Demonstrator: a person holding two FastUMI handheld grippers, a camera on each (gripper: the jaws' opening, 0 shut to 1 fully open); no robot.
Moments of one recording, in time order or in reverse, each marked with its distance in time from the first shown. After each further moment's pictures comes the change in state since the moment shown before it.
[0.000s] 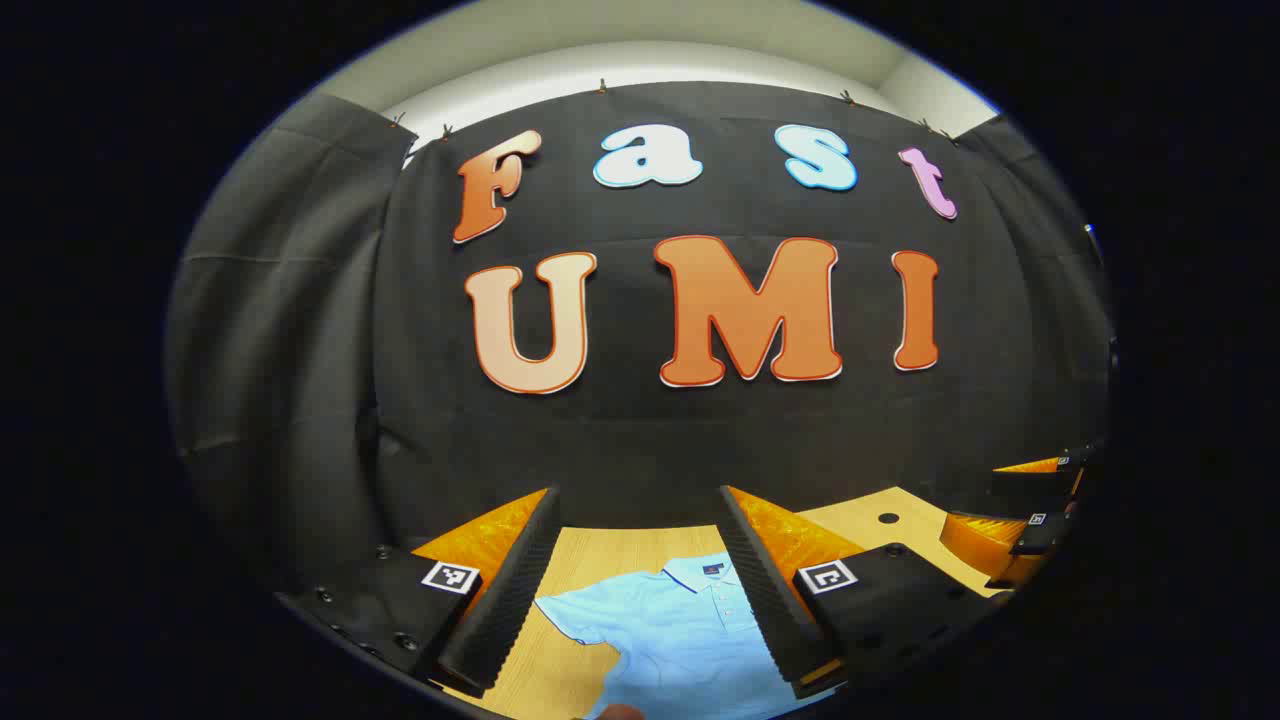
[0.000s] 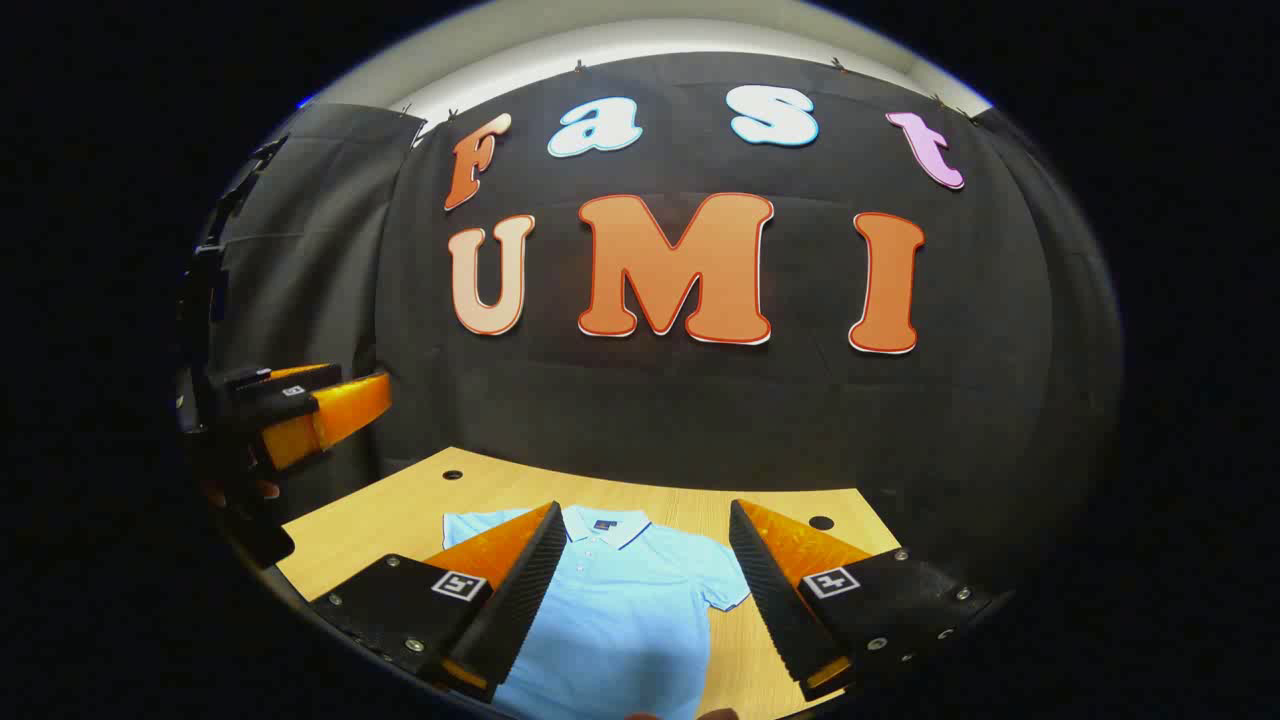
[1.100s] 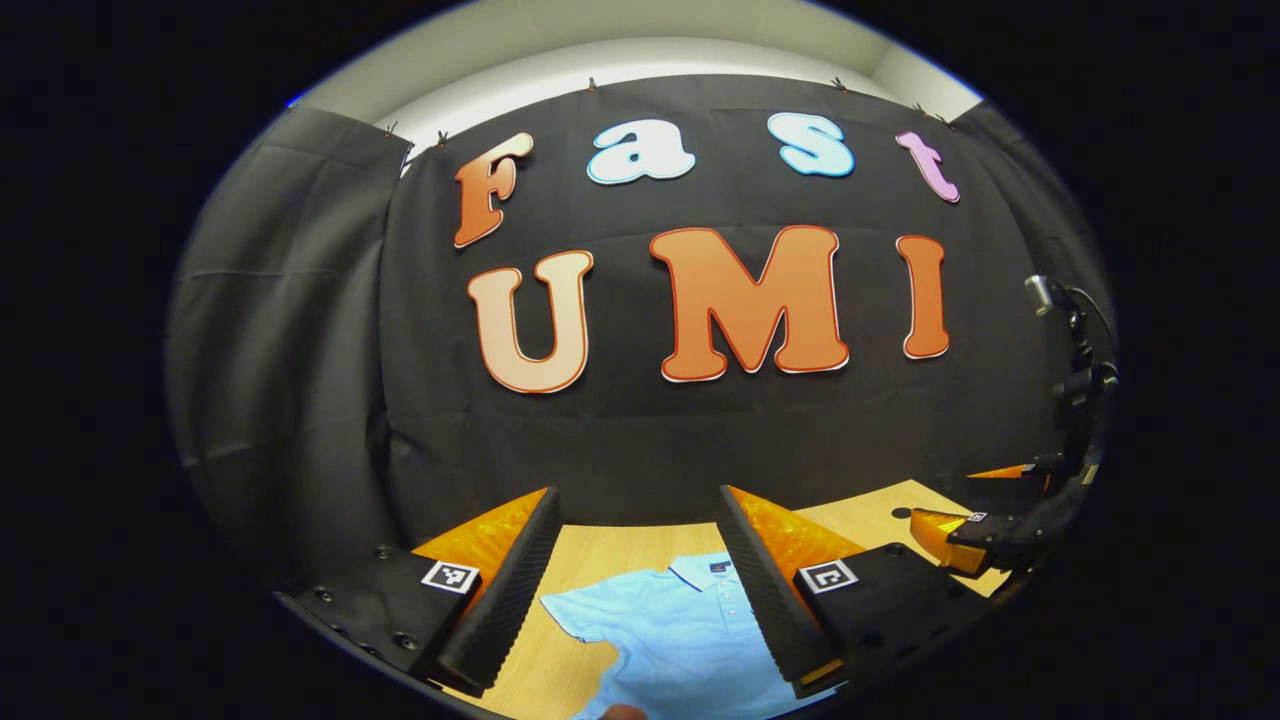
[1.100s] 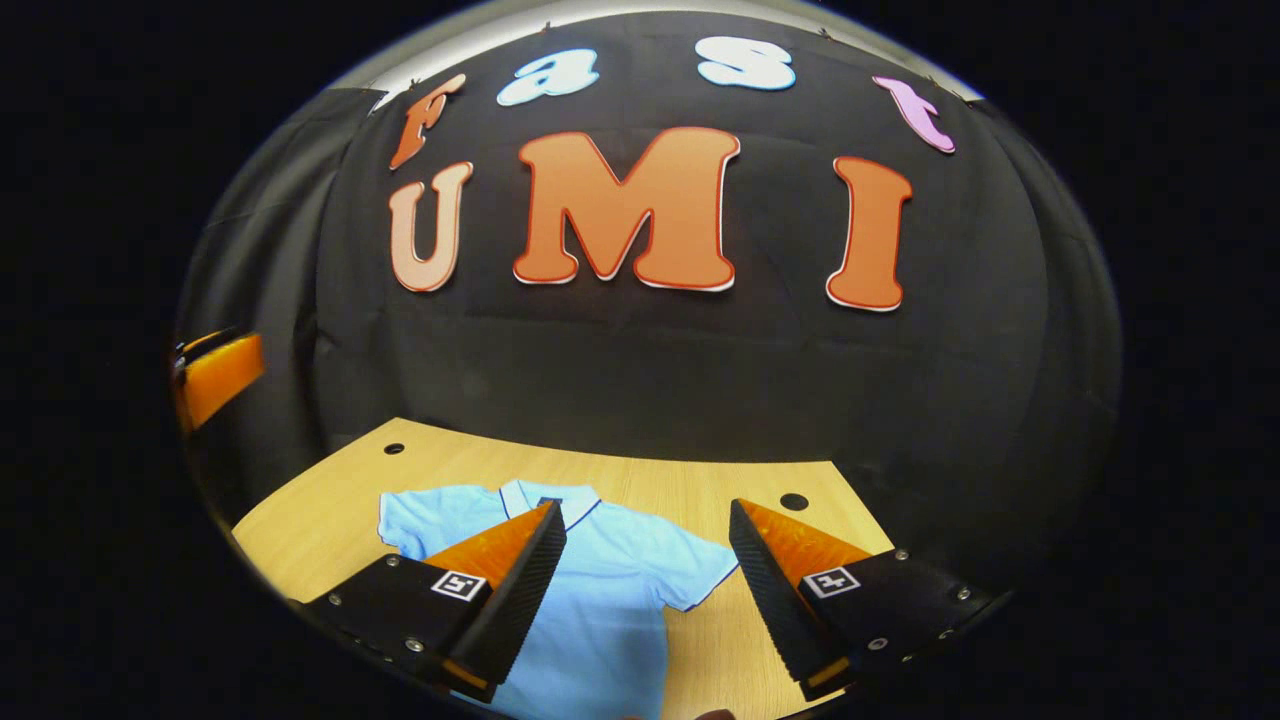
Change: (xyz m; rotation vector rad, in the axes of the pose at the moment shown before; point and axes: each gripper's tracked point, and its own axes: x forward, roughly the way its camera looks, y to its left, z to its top) left arm 0.003 -0.021 -0.003 0.055 0.016 0.047; right arm 0.075 -0.061 -0.054 -0.012 0.177 -0.102
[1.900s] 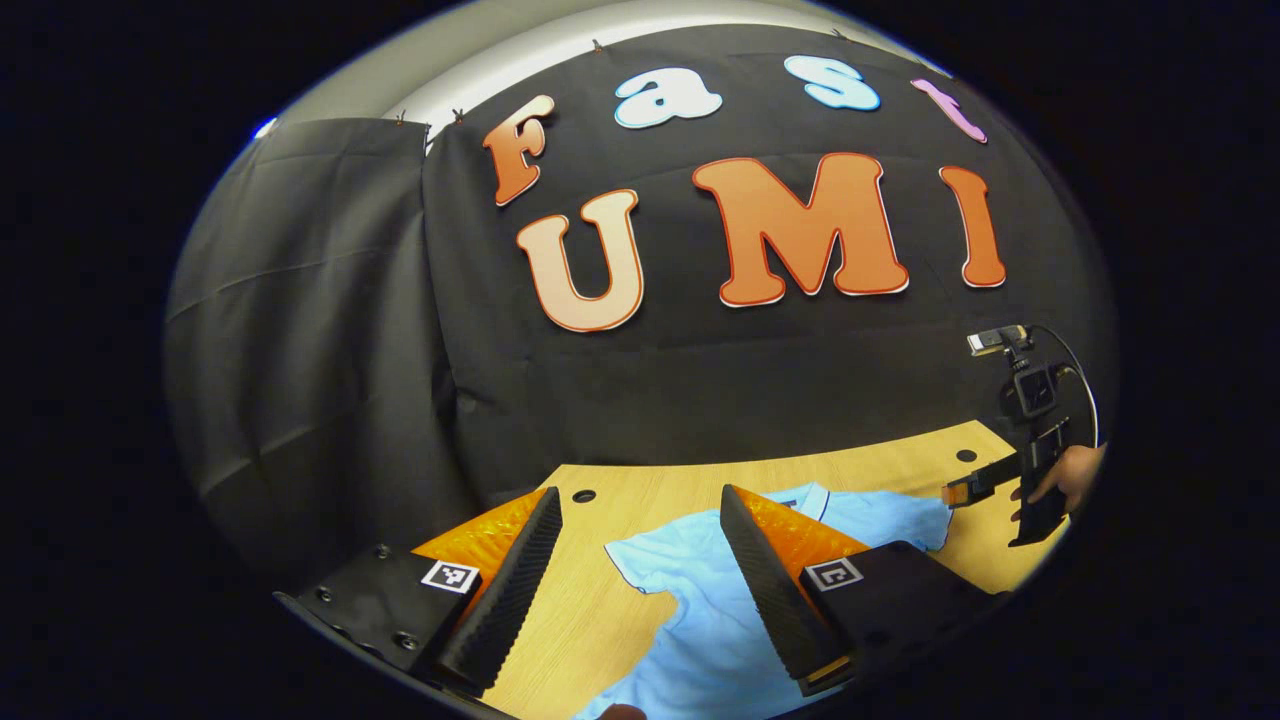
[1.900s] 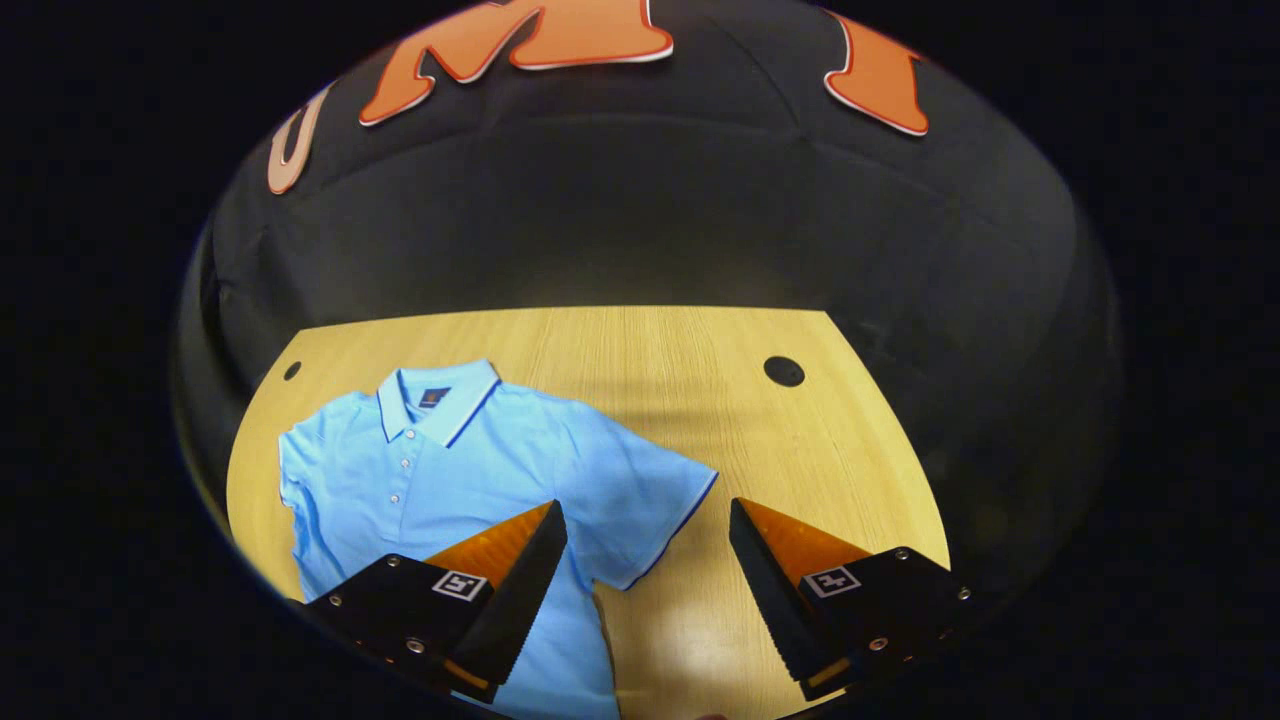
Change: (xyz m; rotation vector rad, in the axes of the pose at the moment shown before) left arm -0.014 0.028 -0.051 0.074 0.199 0.180; right arm 0.133 -0.052 -0.130 0.073 0.543 -0.087
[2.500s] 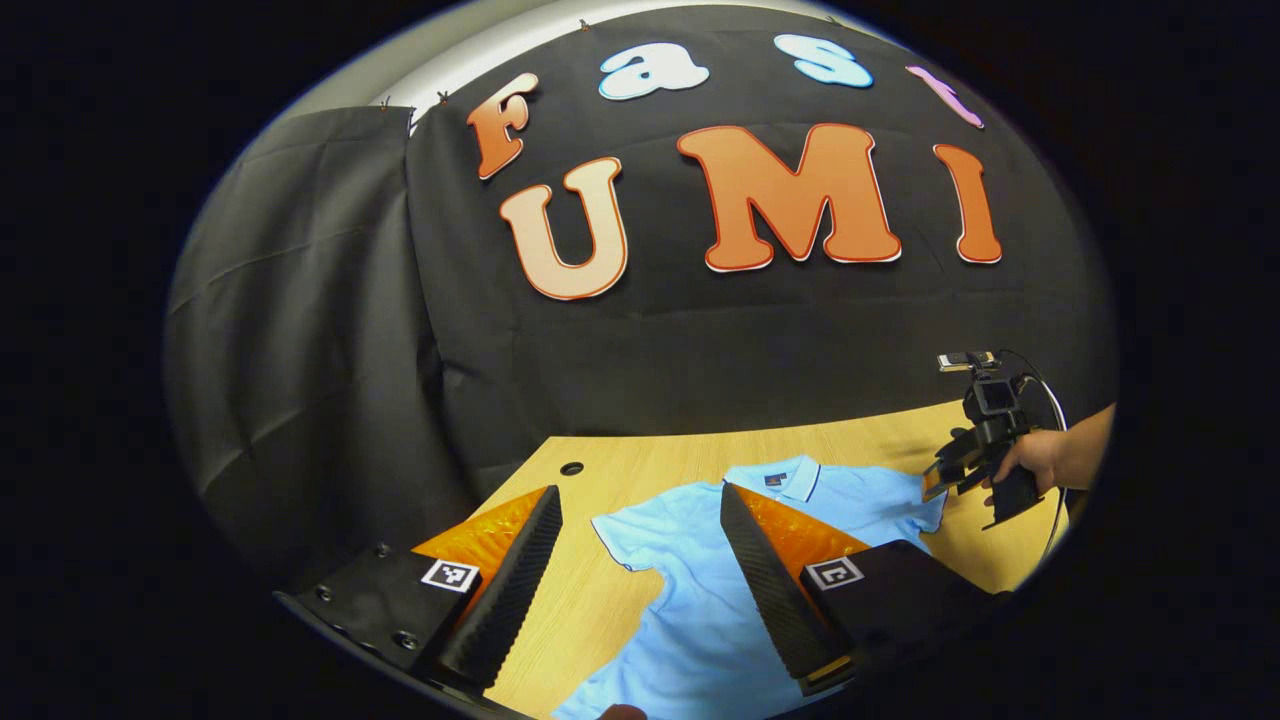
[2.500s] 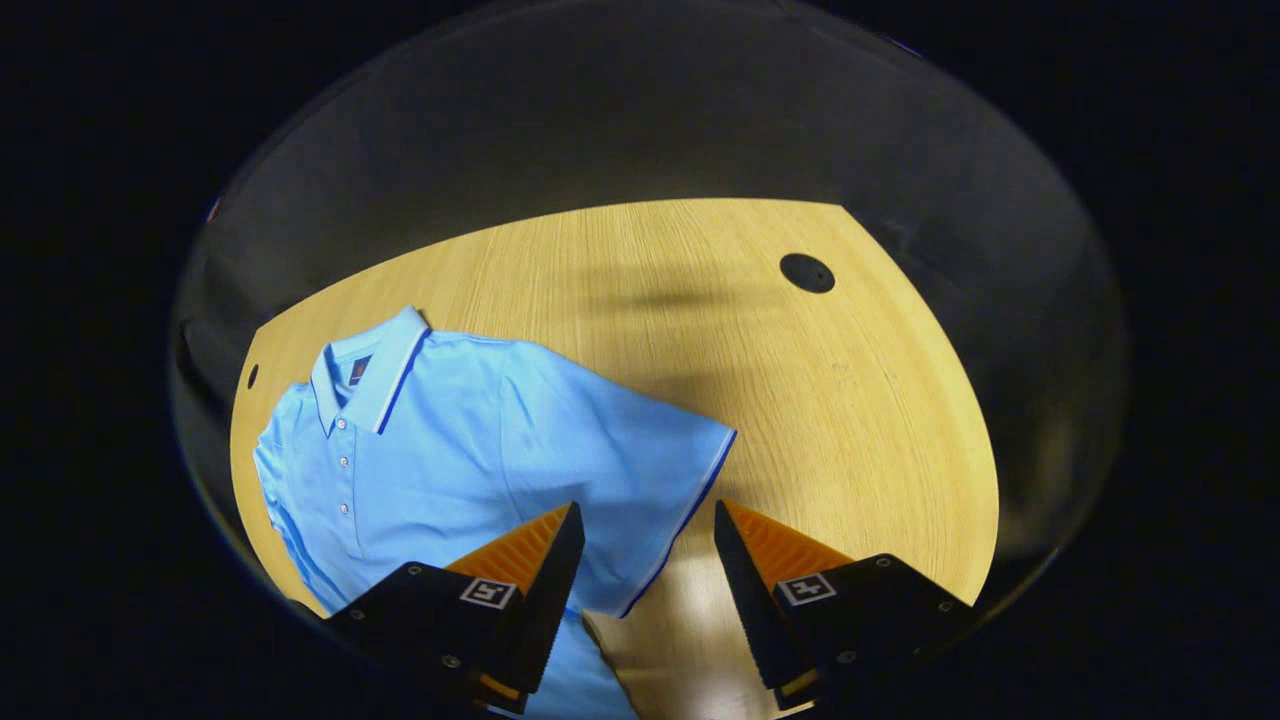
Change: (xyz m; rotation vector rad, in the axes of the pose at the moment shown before) left arm 0.005 -0.018 -0.023 0.006 0.092 -0.028; right arm 0.071 -0.012 -0.037 0.092 0.285 -0.020
